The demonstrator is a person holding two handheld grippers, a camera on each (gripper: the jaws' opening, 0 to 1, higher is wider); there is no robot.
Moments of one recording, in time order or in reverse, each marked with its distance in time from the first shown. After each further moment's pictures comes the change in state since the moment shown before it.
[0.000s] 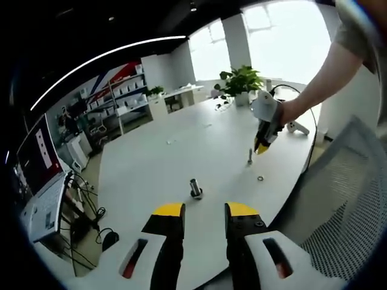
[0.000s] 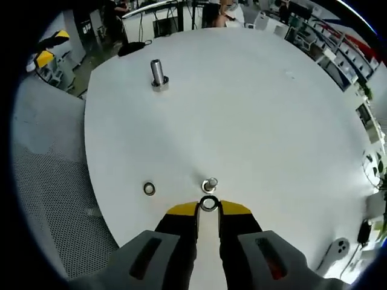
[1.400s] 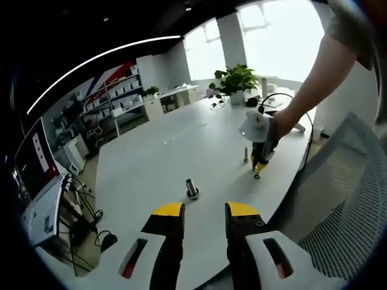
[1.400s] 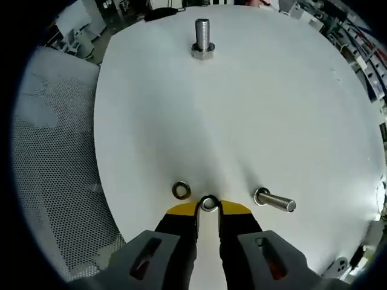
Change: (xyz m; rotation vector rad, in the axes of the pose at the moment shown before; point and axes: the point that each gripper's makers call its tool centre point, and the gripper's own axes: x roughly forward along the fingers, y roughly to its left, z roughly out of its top) left arm 0.002 -0.006 0.001 0.021 0.003 -0.026; right arm 0.043 0.055 -0.012 -0.158 0.176 0.124
